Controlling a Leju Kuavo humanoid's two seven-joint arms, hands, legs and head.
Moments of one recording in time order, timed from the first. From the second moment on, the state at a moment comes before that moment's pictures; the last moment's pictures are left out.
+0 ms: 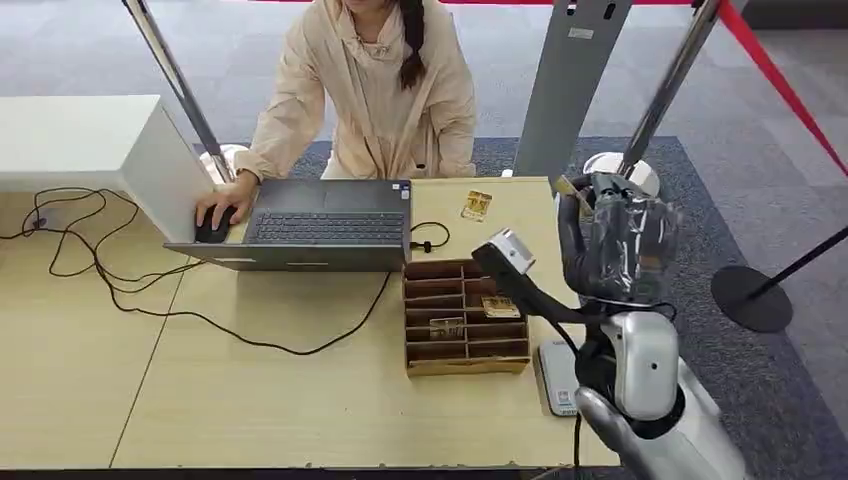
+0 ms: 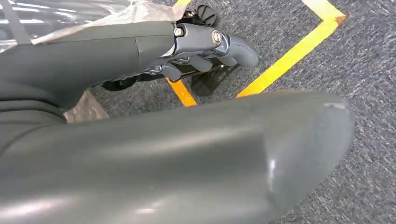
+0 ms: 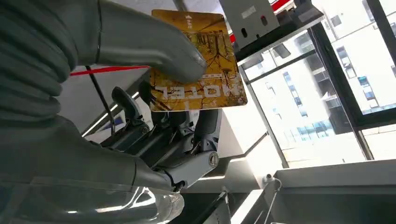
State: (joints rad) left arm -0.10 -0.17 1.13 -0.37 1.16 0.64 -0.53; right arm -0.28 -0.33 0.49 -2.05 1.29 -0.28 0.62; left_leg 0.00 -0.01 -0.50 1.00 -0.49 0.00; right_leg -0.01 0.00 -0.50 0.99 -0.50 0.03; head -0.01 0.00
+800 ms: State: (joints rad) left arm -0.10 -0.16 1.08 -0.35 1.16 0.64 -0.53; right arm -0.35 -0.29 0.56 -1.97 1.25 -0.28 0.61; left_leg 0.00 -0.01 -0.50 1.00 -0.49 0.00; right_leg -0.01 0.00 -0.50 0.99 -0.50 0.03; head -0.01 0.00
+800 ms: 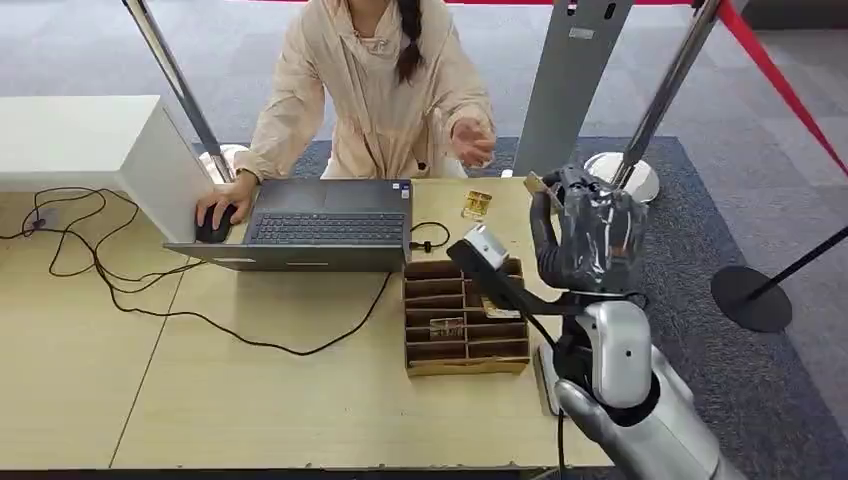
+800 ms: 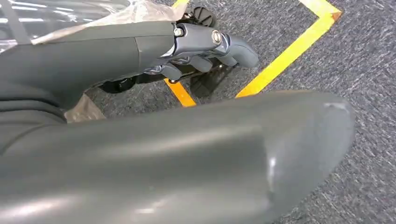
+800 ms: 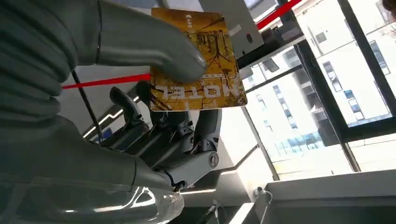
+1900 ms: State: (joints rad) left arm -0.12 -0.13 1.05 -0.28 1.16 0.64 -0.56; right arm -0.45 -0.20 0.64 -1.77 1.16 -0.31 0.58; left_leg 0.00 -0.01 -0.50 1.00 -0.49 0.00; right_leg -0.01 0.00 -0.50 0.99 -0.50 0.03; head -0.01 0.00
